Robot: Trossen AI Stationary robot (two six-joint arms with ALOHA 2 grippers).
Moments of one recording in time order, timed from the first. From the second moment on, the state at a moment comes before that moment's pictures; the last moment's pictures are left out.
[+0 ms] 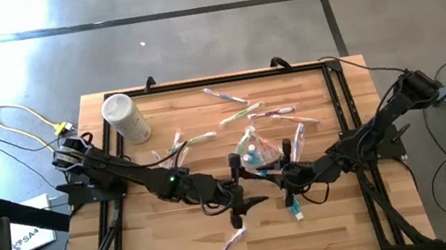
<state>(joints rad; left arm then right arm) -0.38 1.68 1.36 0.19 -0.38 0.34 0.54 1.34 0.71 0.48 0.69 -0.42</state>
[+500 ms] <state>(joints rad) -0.41 1.65 1.35 0.17 -0.47 0.39 0.58 1.33 0.72 0.52 0.70 -0.47</state>
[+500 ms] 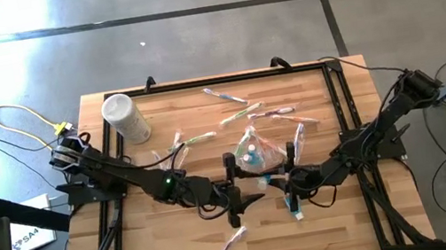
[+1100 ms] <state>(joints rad) -0.38 1.67 1.35 0.18 -0.43 0.31 0.57 1.33 0.71 0.54 0.70 -0.48</state>
